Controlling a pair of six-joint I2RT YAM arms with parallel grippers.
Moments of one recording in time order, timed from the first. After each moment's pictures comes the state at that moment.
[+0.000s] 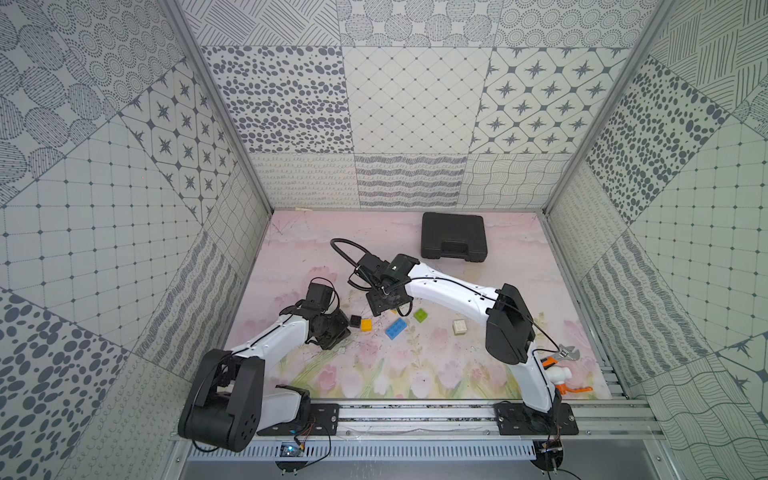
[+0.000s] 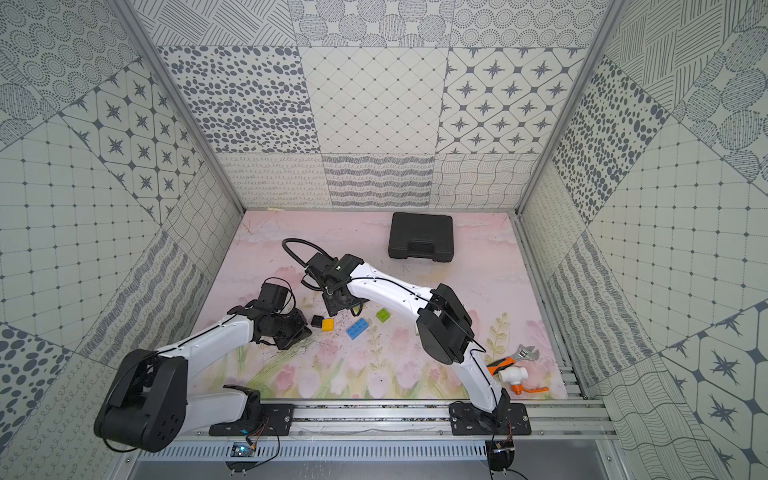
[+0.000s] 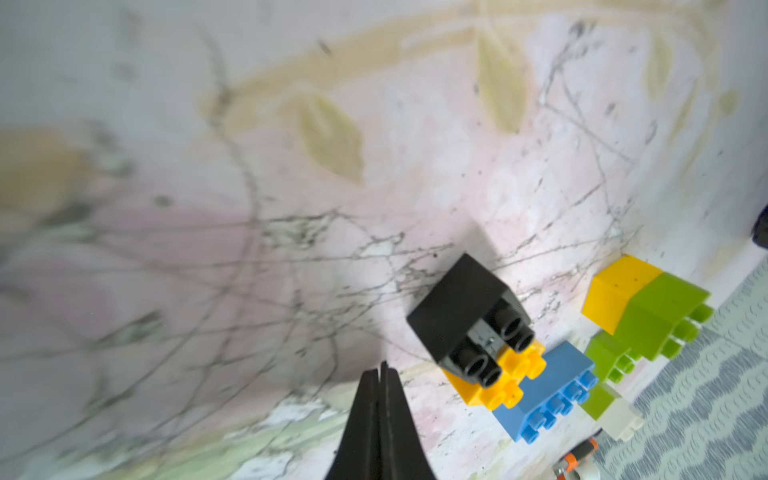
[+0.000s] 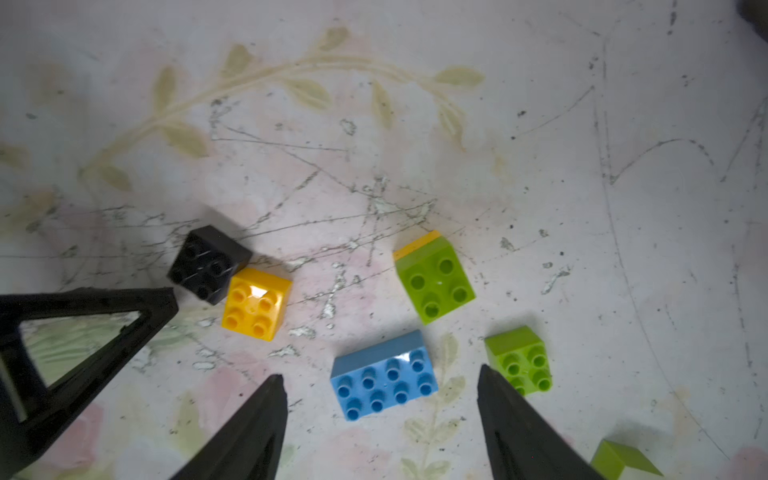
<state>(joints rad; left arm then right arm) -0.21 1.24 0.53 -0.51 0.30 -0.93 1.04 2.15 1.97 -1.12 0.19 0.55</state>
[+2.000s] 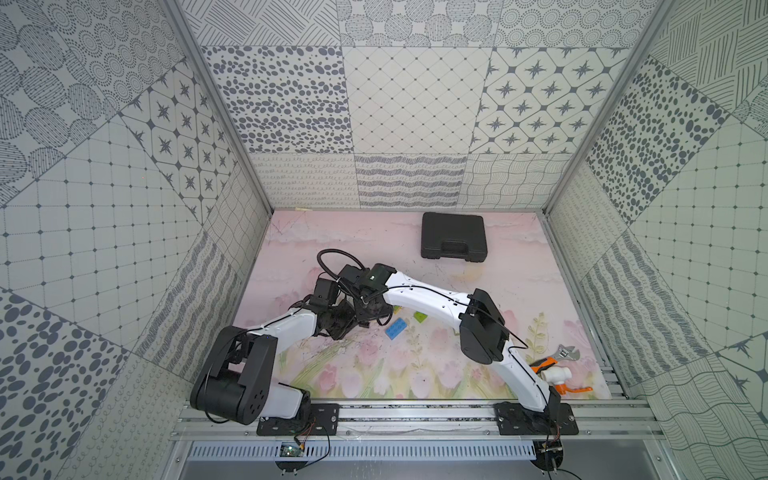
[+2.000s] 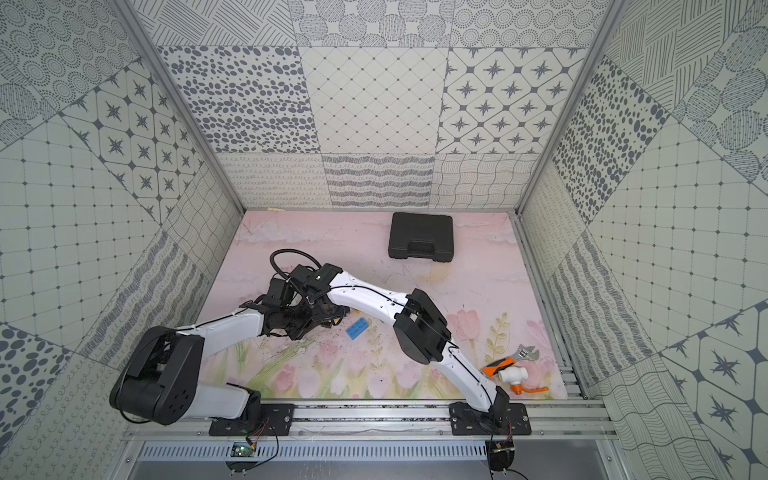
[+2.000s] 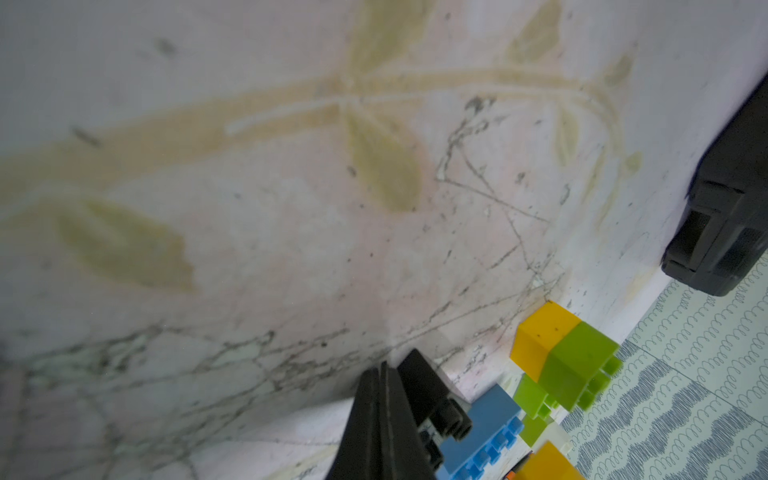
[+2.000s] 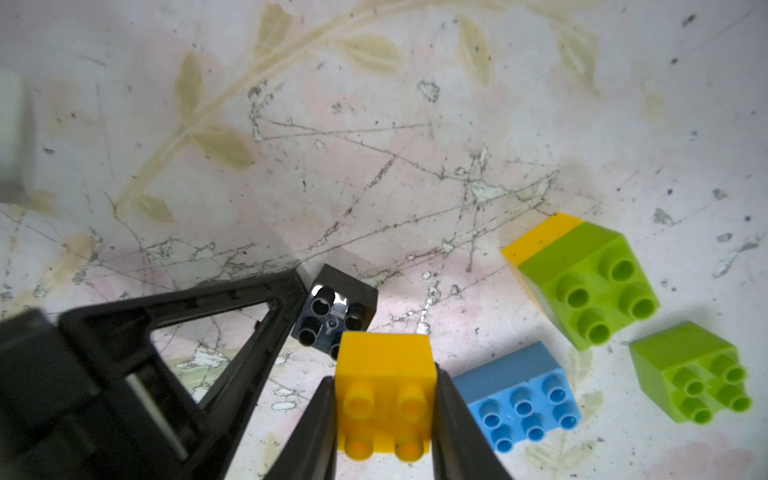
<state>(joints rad) -0.27 1.41 0.54 -0.24 0.36 -1.07 1.08 2.34 2.14 -1.17 0.14 0.79</state>
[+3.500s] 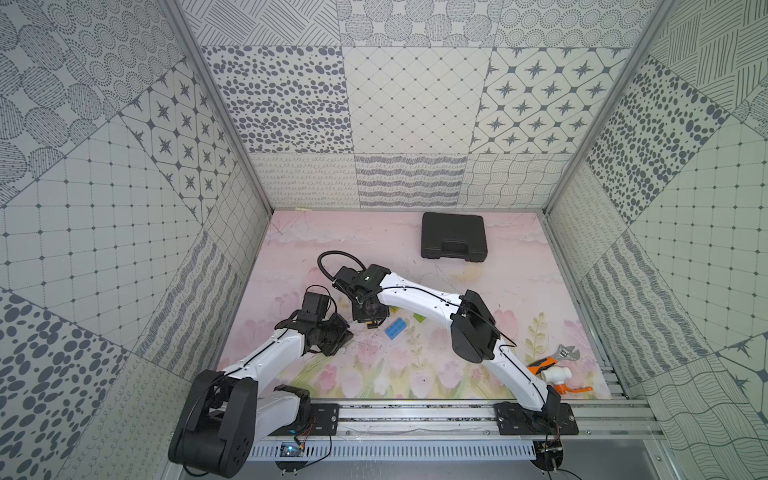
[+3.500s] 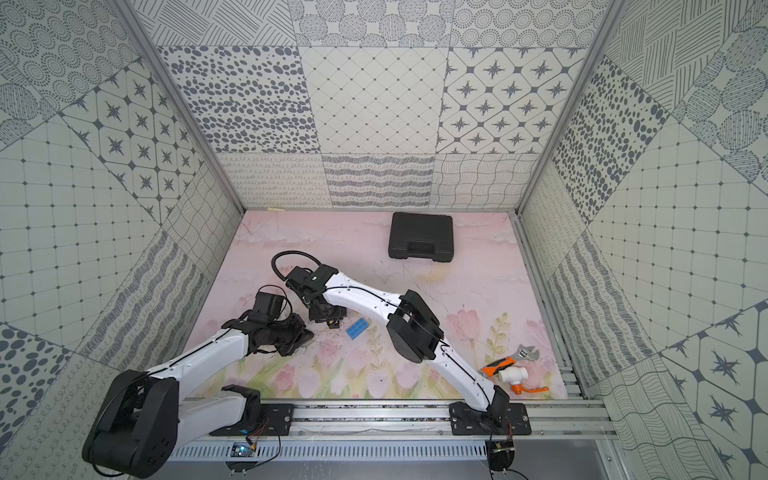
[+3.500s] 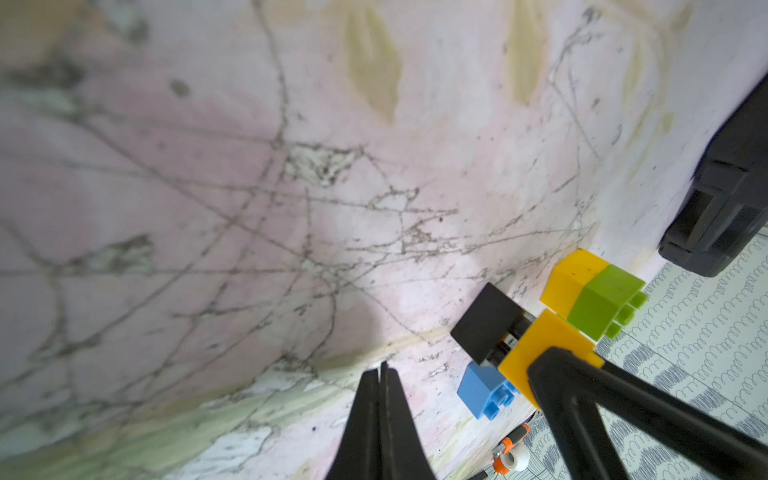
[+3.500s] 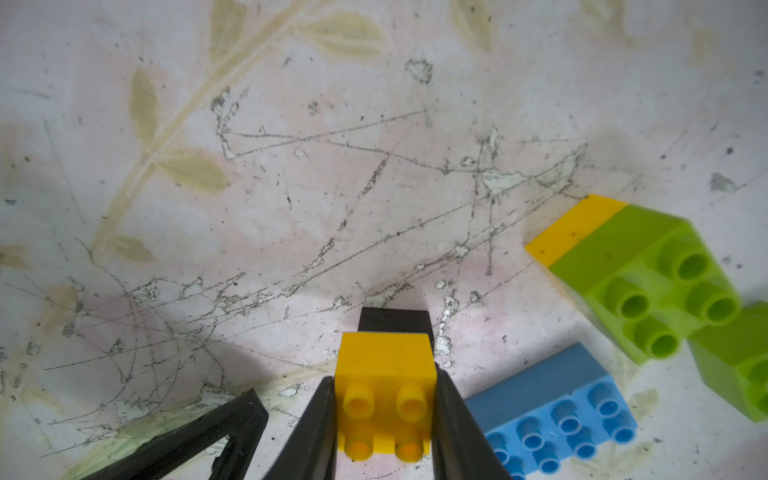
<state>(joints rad) -0.21 1.15 0.42 -0.39 0.40 -1.09 1.08 2.44 2.27 -1.23 0.12 0.91</state>
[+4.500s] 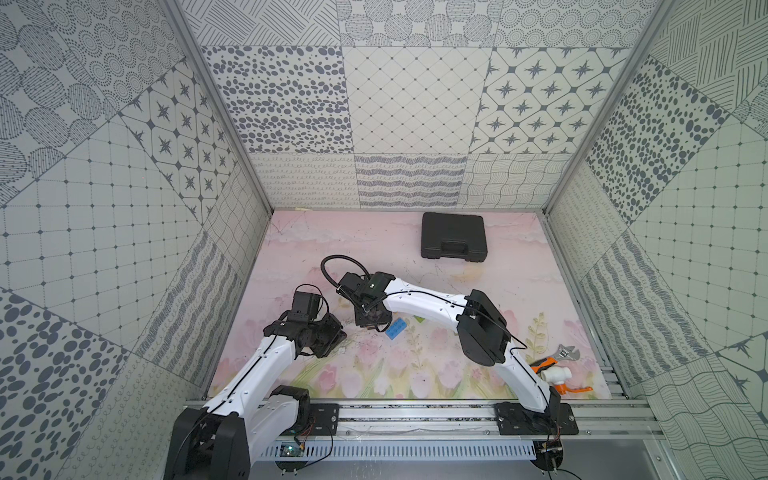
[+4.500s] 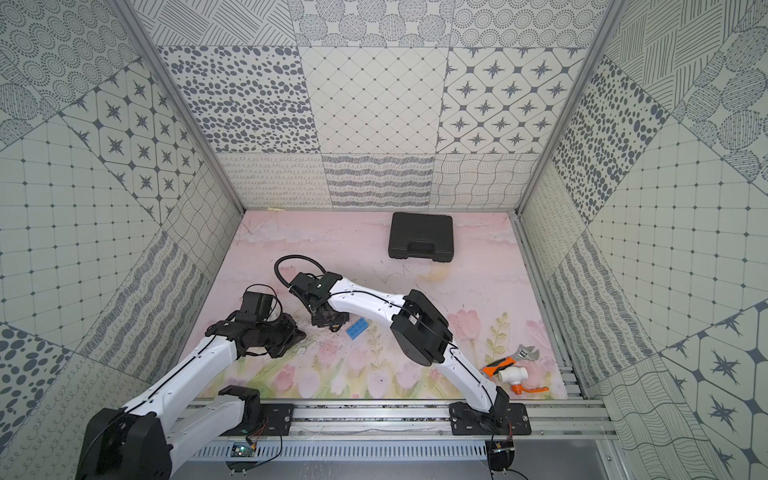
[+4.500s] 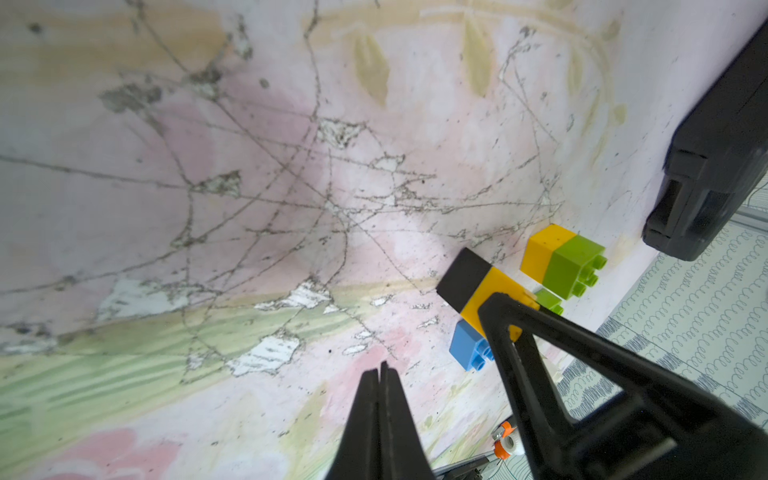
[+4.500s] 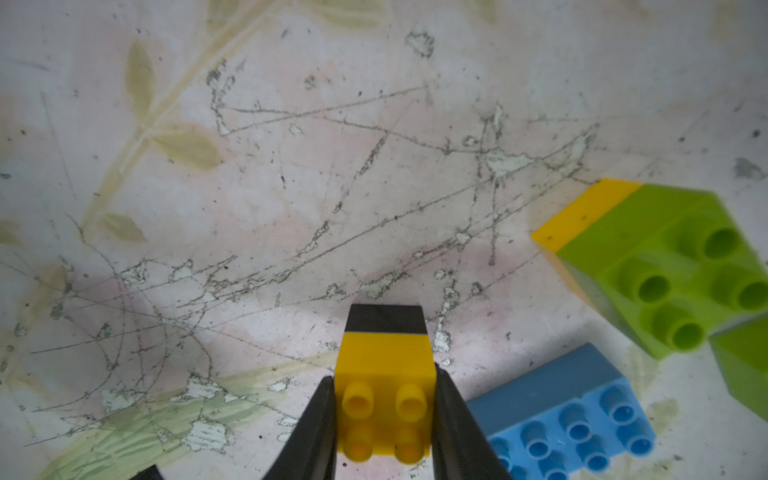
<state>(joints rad) -0.16 1.00 0.47 -0.60 0.41 -1.02 1.09 2.34 2.02 -1.06 0.12 0.90</state>
